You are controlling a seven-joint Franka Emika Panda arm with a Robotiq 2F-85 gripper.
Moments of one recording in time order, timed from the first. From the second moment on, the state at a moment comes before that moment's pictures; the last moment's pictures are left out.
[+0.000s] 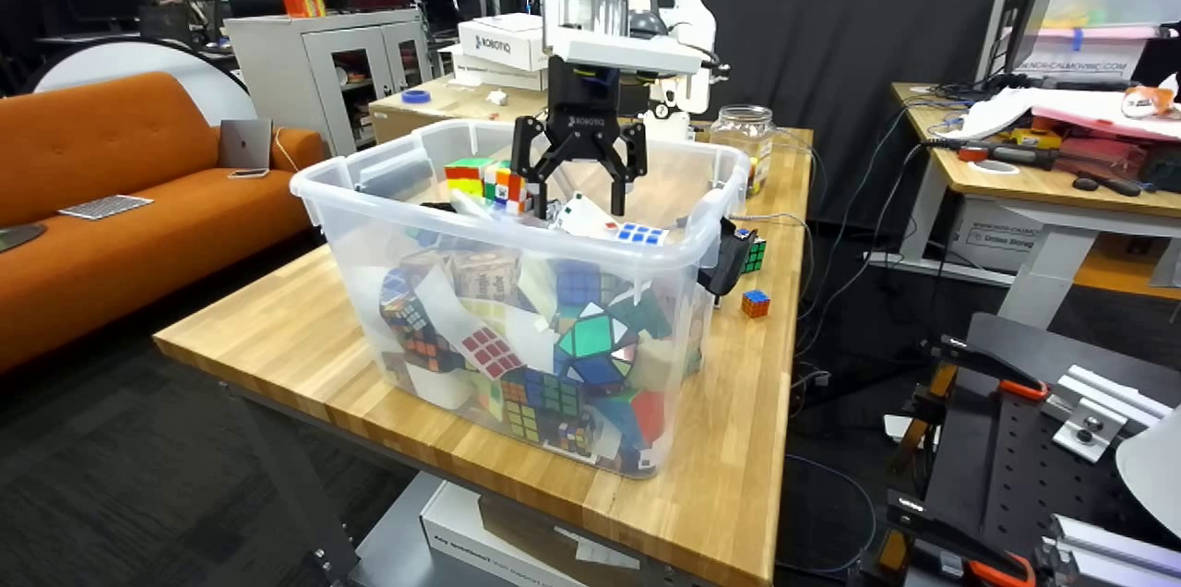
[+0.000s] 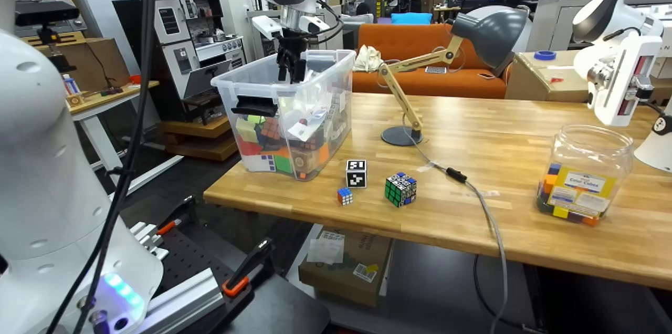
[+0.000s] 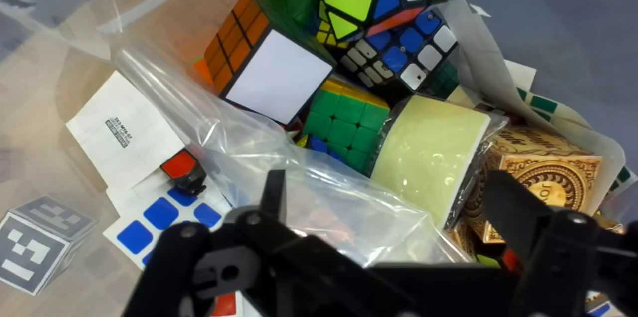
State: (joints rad) arm 0.09 0.31 0.05 -1.98 0.32 2.16 0.36
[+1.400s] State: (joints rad) arm 0.12 0.33 0.05 -2.00 0.35 1.92 0.57
